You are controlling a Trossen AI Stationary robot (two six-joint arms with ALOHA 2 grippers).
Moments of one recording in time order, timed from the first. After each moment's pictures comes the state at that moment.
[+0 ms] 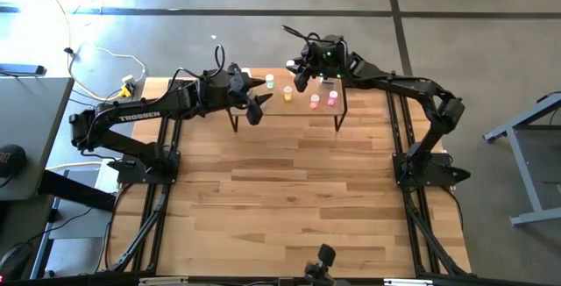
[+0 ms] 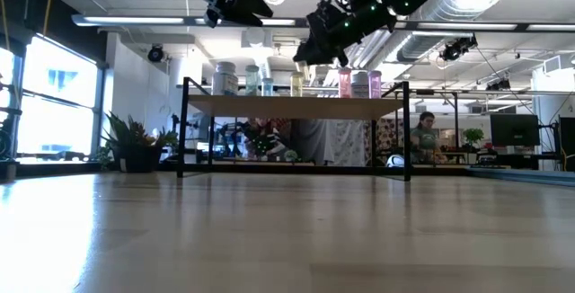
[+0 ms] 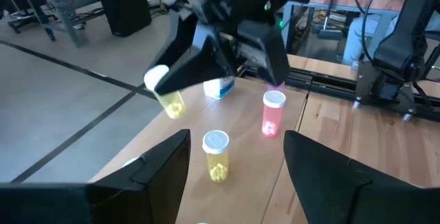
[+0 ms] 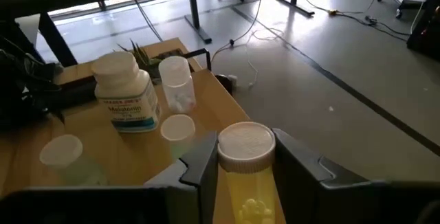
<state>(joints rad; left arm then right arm) 0.45 1.27 1.04 -0.08 -0.17 0.00 -0.61 1.69 1.35 -0.02 -0.18 -0.02</state>
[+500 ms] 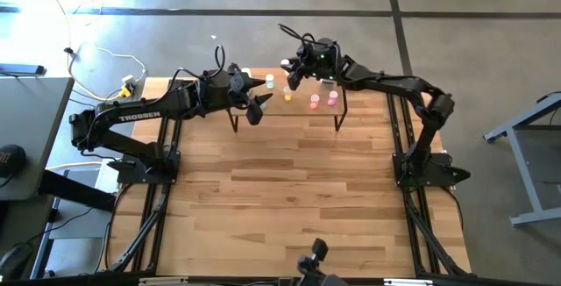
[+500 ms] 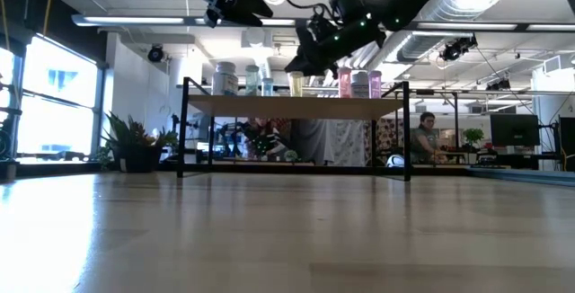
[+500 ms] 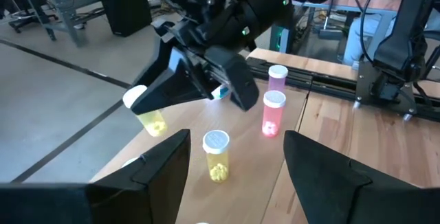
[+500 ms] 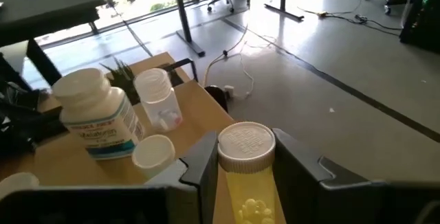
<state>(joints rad) 0.45 1.27 1.04 -0.08 -0.17 0.00 -0.61 1.79 1.35 0.12 -0.15 0.06</state>
